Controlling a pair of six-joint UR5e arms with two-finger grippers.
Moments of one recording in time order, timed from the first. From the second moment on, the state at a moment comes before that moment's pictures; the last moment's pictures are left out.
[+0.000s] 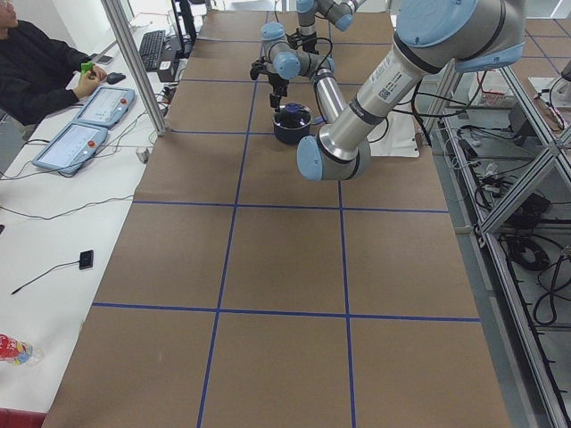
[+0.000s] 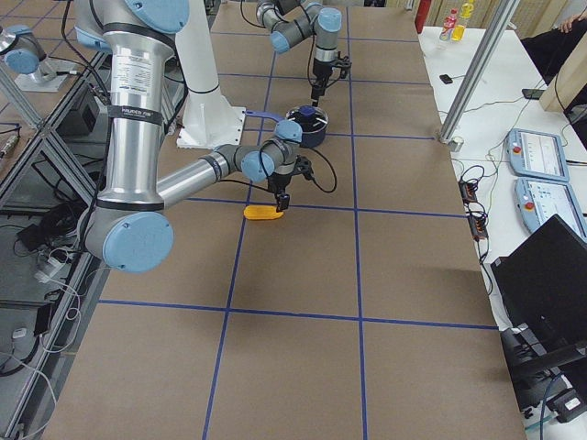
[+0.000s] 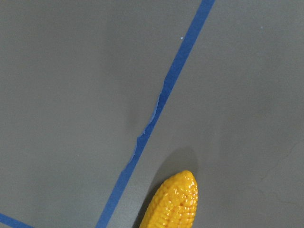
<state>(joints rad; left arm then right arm) -0.59 -2.50 -1.57 -1.44 -2.07 -0.88 0.65 -1.67 2.05 -1.43 2.13 0.58</state>
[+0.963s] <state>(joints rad) -0.55 -2.50 -1.56 -1.44 -2.04 -0.88 0.58 -1.70 2.05 -1.43 2.12 0.74</state>
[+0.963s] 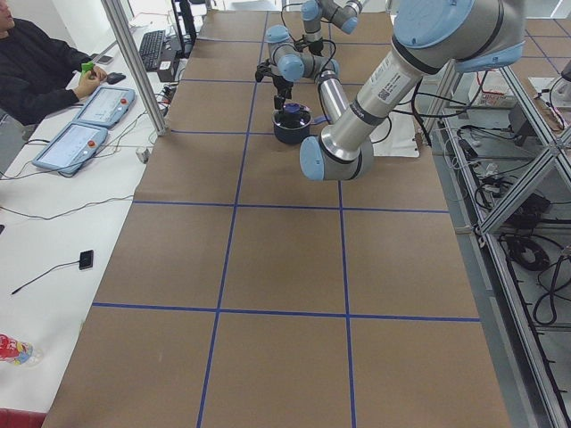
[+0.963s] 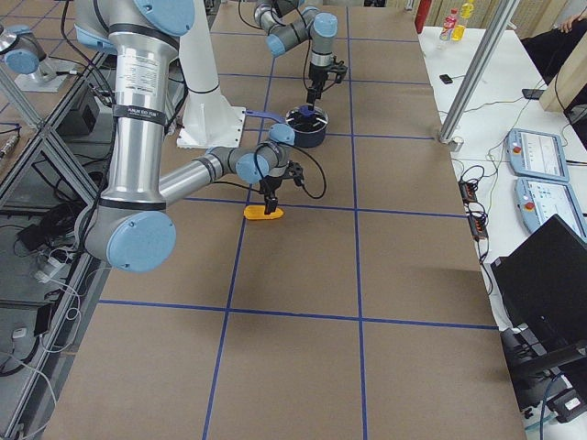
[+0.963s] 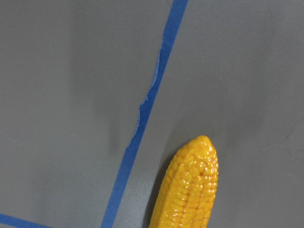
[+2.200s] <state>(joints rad) -0.55 -2.50 -1.56 -1.44 -2.03 -0.88 0.51 -1.71 2.02 -1.43 2.12 0.72</state>
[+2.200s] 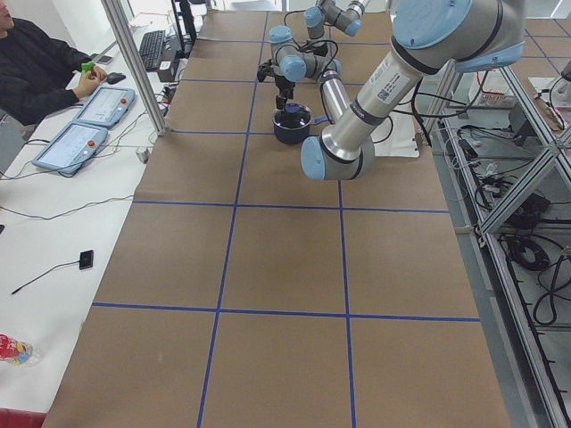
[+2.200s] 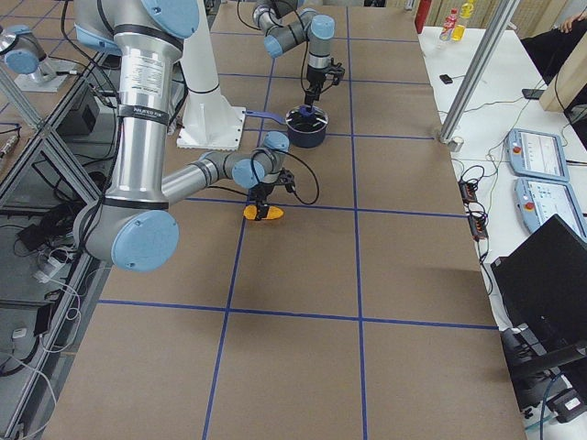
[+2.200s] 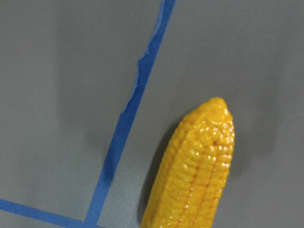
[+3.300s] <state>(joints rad) -0.55 -2.49 -1.56 -1.44 -2.03 -0.88 0.54 -1.71 2.01 -1.43 2.13 0.63</state>
